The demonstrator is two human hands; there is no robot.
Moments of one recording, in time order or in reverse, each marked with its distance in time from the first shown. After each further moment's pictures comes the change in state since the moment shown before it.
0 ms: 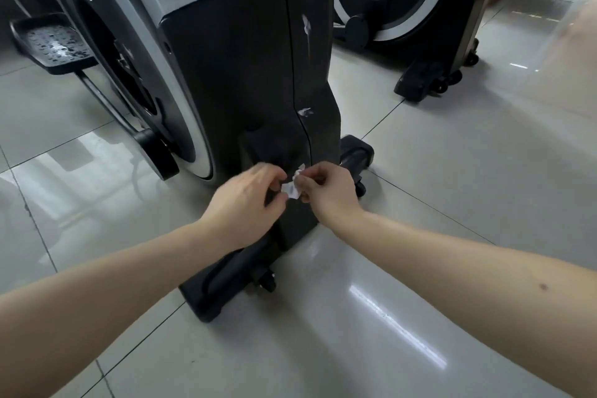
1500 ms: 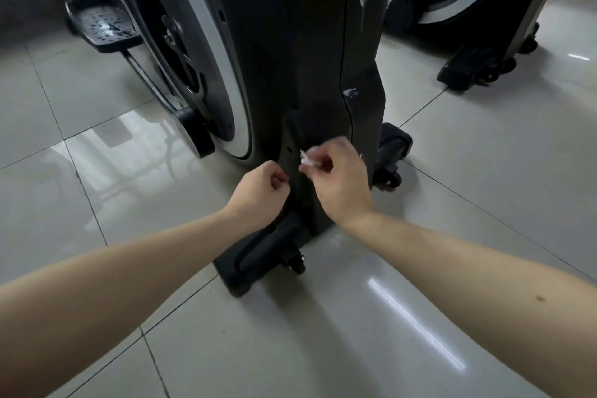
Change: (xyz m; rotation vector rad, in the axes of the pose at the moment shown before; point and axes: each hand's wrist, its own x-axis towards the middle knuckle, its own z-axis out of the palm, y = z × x) left_hand -0.017 -0.052 0.026 -0.291 -0.057 -0.506; right_hand -0.015 -0.006 0.040 -0.147 0.027 -0.457
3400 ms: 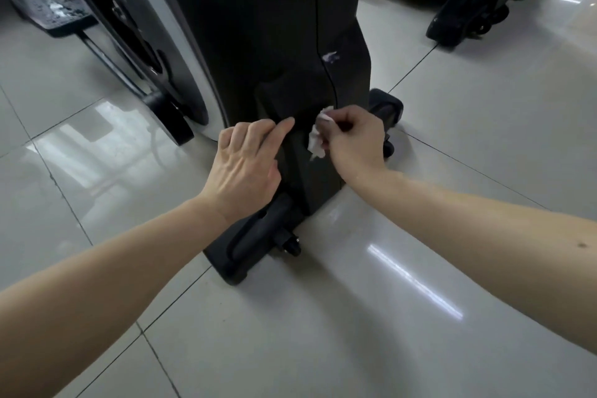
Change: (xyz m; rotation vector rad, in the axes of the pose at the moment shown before) left_hand 0.009 -0.003 0.001 0.595 0.402 0.778; right_hand 0.024 0.024 -0.014 0.287 0.218 0.395
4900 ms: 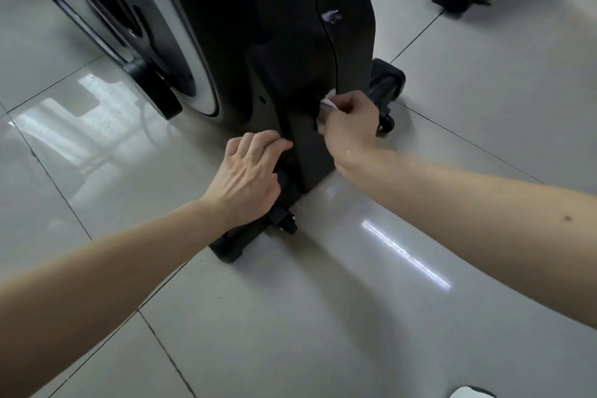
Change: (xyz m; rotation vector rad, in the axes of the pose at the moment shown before) left_hand -0.042 0.007 0.026 -0.164 -0.266 0.000; right_hand 0.007 0.032 0.019 0.091 0.115 0.310
